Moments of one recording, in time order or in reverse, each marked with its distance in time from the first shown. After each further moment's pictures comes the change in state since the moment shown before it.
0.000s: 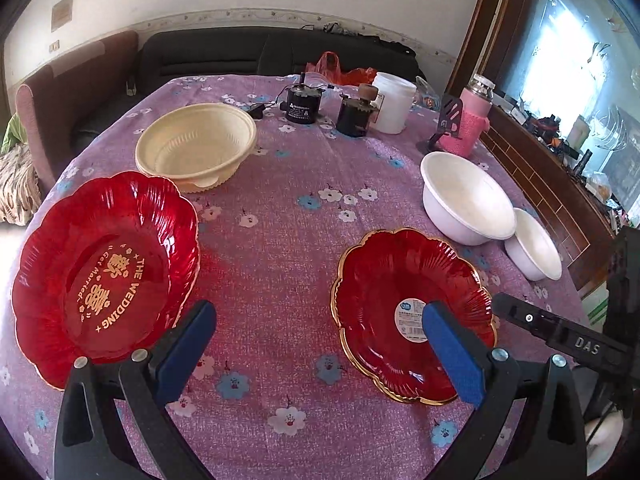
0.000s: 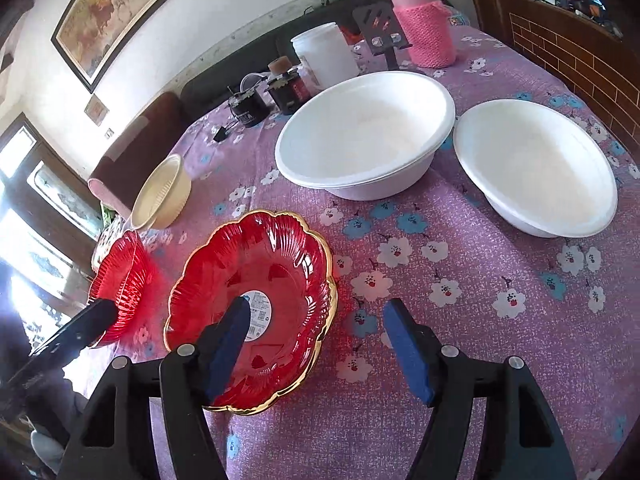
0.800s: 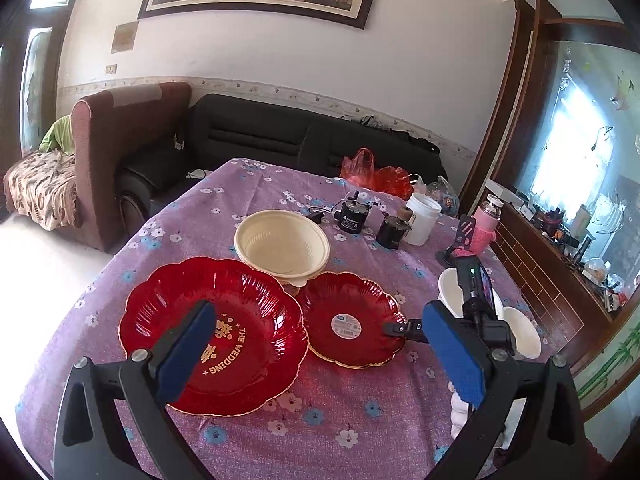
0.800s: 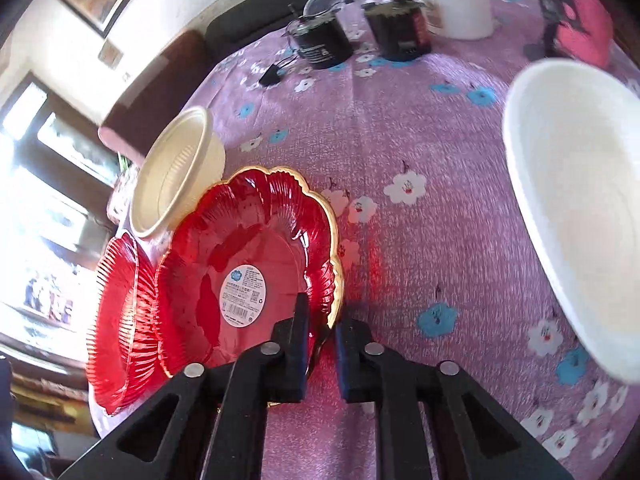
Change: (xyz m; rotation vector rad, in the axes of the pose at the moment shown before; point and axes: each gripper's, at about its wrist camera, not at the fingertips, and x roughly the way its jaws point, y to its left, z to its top) left arm -0.130 0.066 0.018 -0.138 -0.301 0.042; right arm 0.129 0.094 0.062 -0.088 0.204 0.090
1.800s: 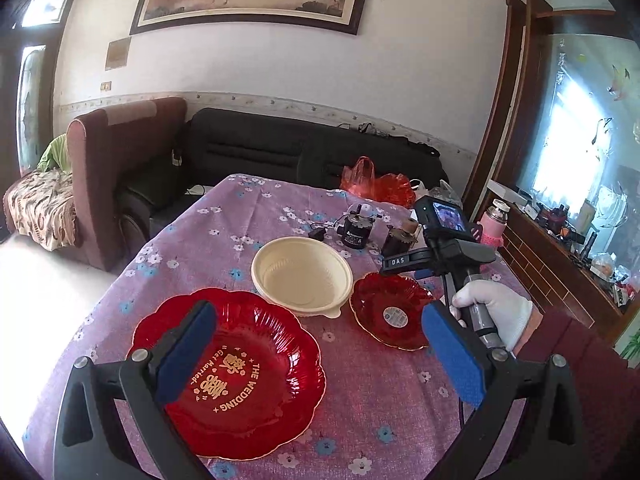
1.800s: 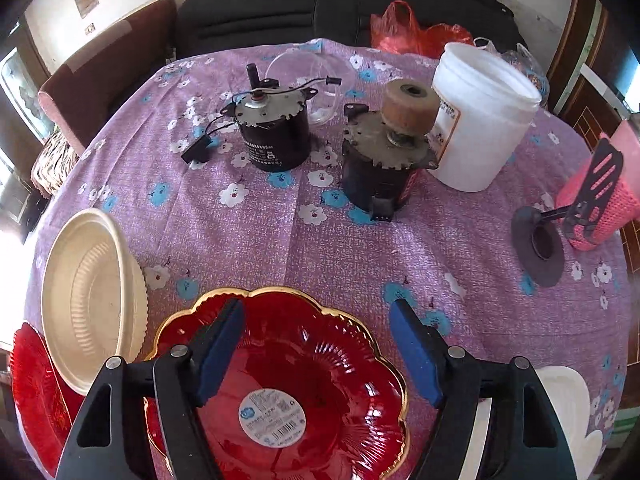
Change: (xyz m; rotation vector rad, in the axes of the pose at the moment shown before) left arm 0.020 0.006 0.016 0.032 -0.028 0.004; right arm 0.054 0.008 0.159 -0.206 0.036 -0.358
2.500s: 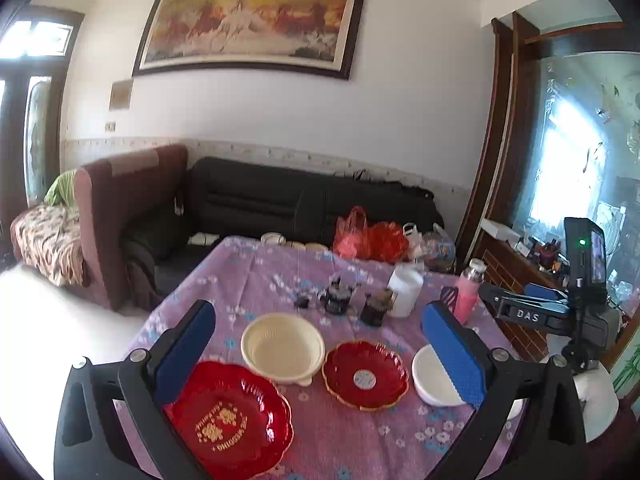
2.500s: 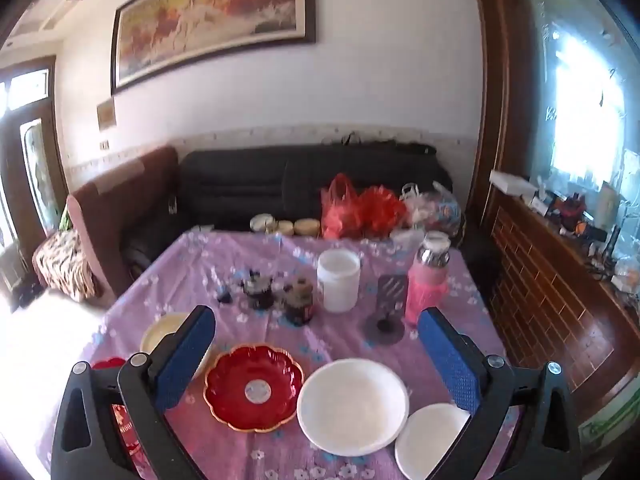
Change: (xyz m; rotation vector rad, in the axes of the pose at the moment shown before) left arm -0.026 -0.047 0.059 0.017 -0.095 0.030; right arm -0.309 -0.022 -0.082 0.018 -0.556 -0.119
